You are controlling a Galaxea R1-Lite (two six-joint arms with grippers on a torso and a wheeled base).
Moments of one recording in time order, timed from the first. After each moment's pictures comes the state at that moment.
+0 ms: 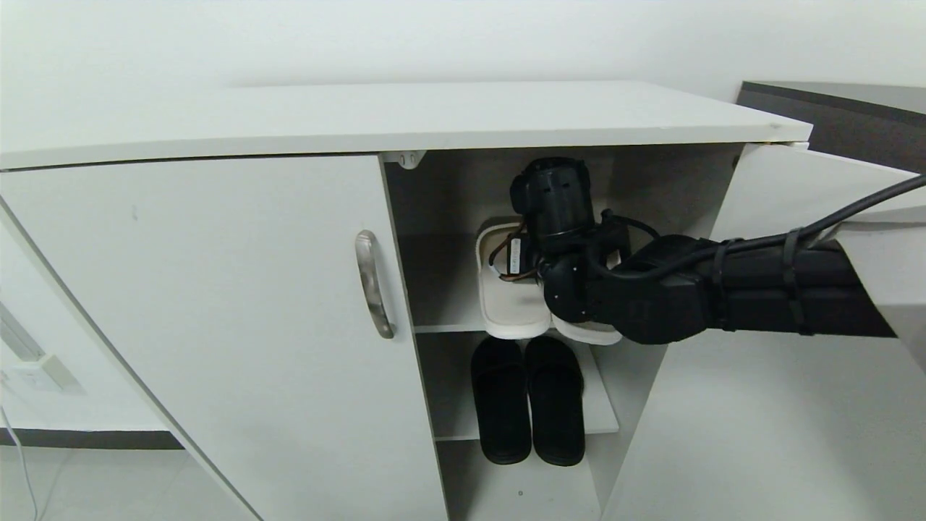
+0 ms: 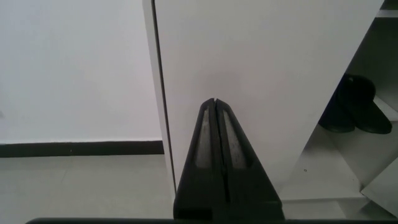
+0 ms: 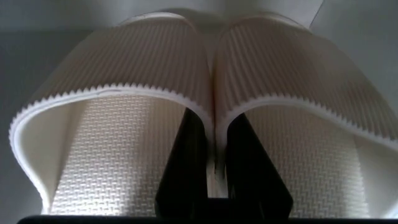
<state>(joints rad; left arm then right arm) 0.00 0.00 0.00 0.00 0.05 -0.01 0.80 2.12 -1.73 -0.12 -0.76 0.26</state>
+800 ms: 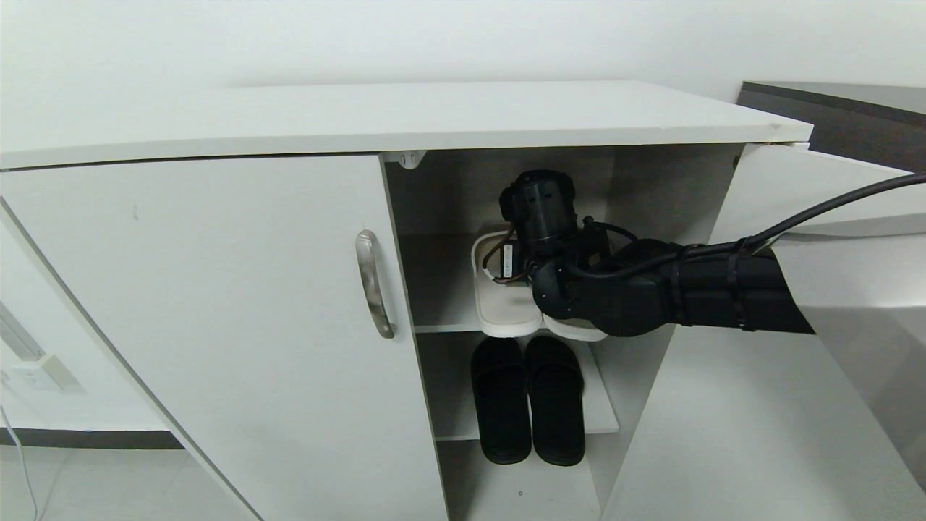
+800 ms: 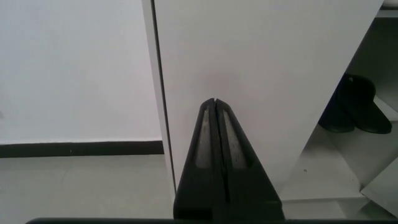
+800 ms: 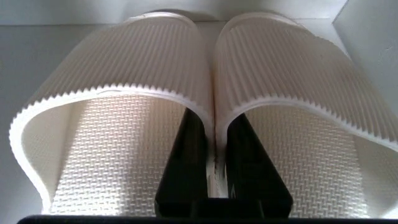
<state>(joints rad) 0.00 0.00 0.00 0.00 0.05 -0.01 0.77 2.21 -1.83 -0.08 -0.72 0.26</state>
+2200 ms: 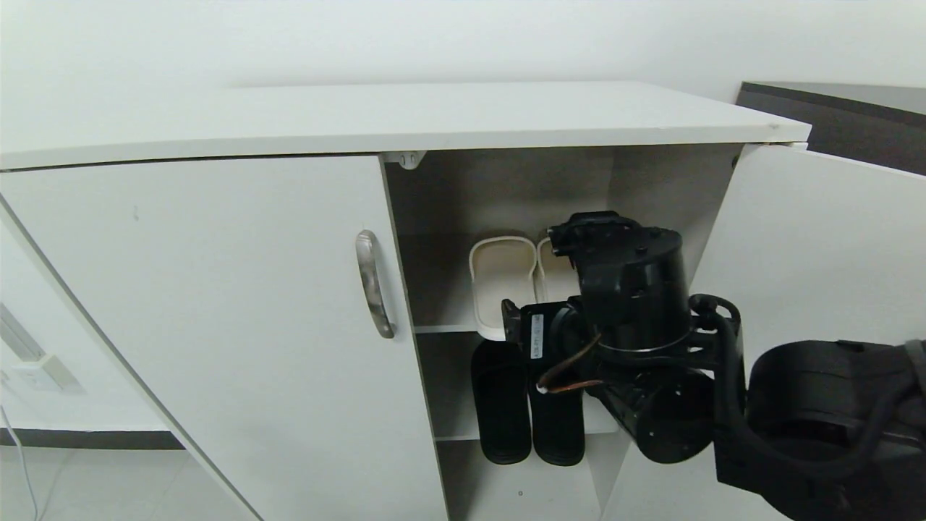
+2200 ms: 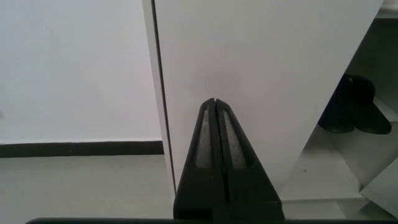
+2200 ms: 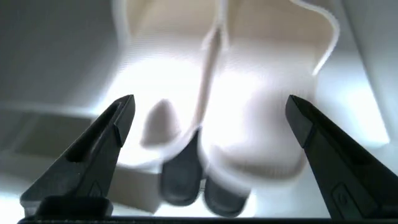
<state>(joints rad) 0.00 0.00 0.00 0.00 0.05 -0.01 0.97 1.81 -1.10 -0.44 -0.71 0.26</state>
